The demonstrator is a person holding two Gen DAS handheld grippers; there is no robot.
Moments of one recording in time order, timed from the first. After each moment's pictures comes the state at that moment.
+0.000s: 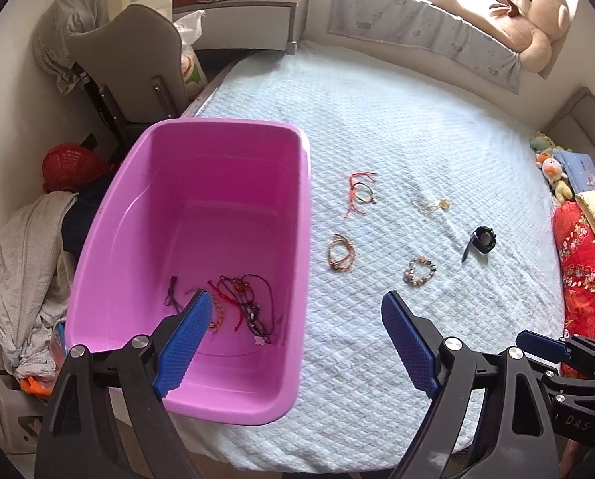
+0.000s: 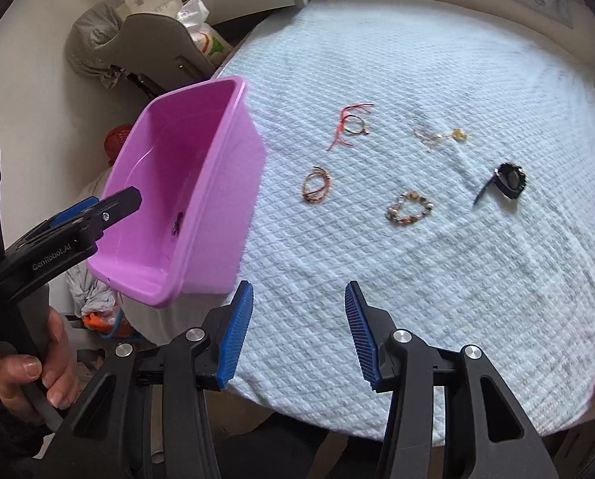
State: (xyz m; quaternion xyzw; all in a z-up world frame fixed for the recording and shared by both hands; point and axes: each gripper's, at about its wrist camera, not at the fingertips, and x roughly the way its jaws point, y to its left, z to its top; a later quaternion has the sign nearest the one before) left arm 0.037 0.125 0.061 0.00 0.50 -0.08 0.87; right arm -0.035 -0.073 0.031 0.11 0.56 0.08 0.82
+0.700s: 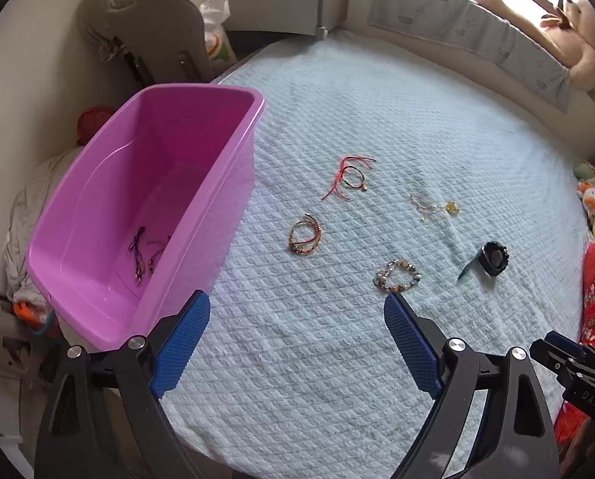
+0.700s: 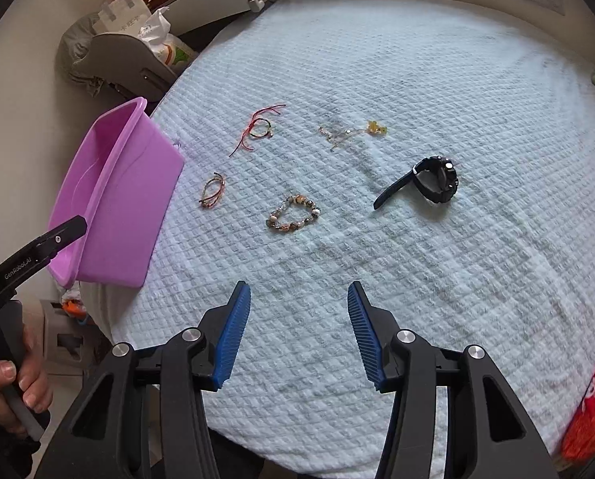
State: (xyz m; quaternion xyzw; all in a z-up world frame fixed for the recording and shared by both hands) left arm 0.018 0.002 0.013 -0.04 0.50 0.05 0.86; right arm -0.017 -0.262 -0.038 0.09 0.56 0.12 0.81
